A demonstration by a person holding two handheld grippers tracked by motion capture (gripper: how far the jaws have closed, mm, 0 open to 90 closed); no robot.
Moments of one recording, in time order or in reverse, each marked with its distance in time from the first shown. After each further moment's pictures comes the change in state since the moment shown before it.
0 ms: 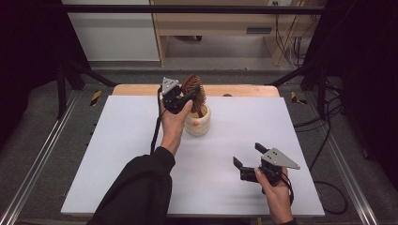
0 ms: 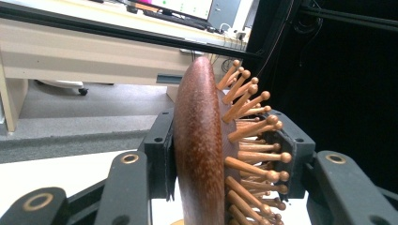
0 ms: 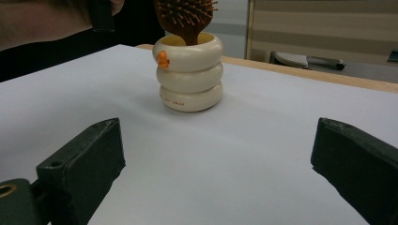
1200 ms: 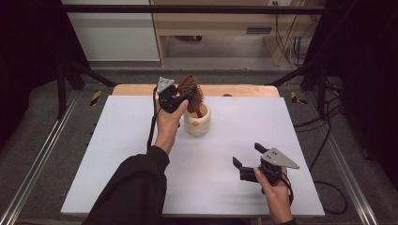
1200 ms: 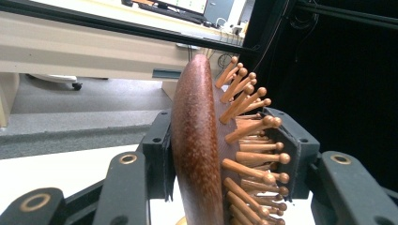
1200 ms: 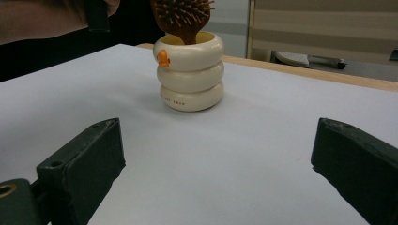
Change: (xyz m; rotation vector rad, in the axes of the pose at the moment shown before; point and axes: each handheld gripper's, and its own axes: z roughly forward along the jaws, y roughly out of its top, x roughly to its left) left arm 0.014 0.001 -0.003 0.021 -0.027 -0.007; right arm 0.000 0.000 0.001 0.002 0.001 0.002
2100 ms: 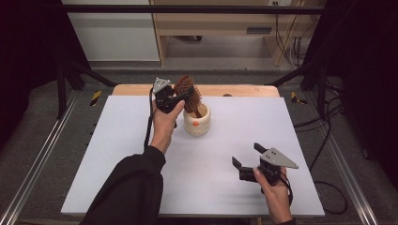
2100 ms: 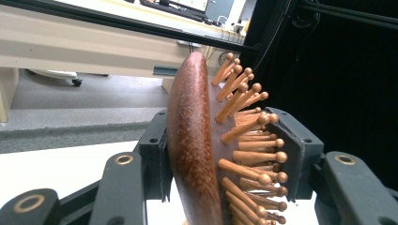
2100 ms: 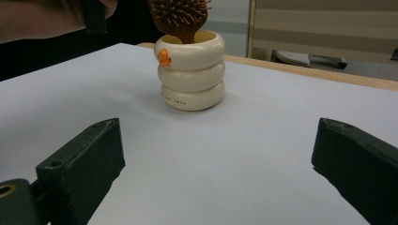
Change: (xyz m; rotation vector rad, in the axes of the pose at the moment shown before) left arm 0.012 -0.002 -0.003 0.009 0.000 -0.015; right arm 0.001 0.000 0.002 0.002 0.002 -0.002
